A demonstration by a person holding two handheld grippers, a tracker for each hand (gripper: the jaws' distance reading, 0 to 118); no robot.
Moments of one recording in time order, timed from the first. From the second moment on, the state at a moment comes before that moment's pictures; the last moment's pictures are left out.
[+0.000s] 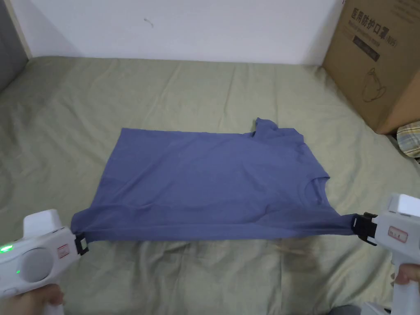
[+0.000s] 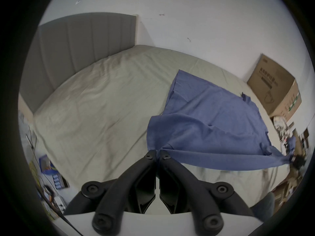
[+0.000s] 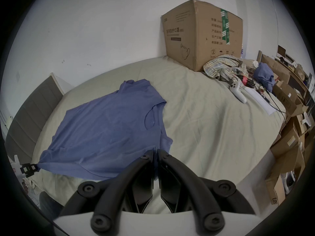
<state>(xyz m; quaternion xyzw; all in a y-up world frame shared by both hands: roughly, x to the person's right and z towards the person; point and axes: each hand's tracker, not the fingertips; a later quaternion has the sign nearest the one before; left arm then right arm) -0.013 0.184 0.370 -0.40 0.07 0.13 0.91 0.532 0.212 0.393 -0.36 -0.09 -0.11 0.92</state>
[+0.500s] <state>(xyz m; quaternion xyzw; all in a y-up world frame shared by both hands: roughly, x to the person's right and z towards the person) -0.006 0.164 0.407 -0.49 0.12 0.08 0.86 0.541 0.157 0.436 -0.43 -0.09 -0.05 0.90</state>
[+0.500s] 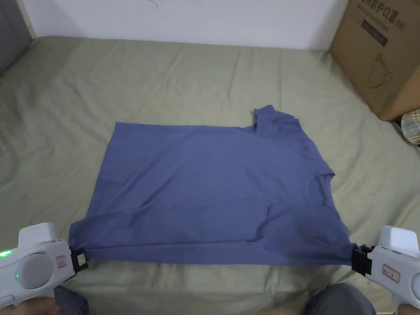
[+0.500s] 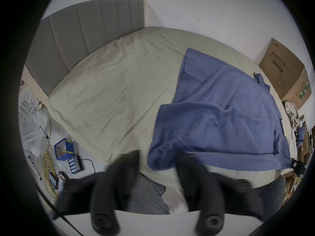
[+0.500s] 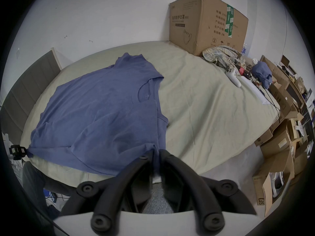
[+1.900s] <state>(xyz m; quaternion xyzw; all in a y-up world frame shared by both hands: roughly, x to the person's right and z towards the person) 0.024 0.255 0.398 -0.26 0.06 -0.02 0.96 0.449 0.286 0.461 -0.12 -0.05 0.00 0.99</state>
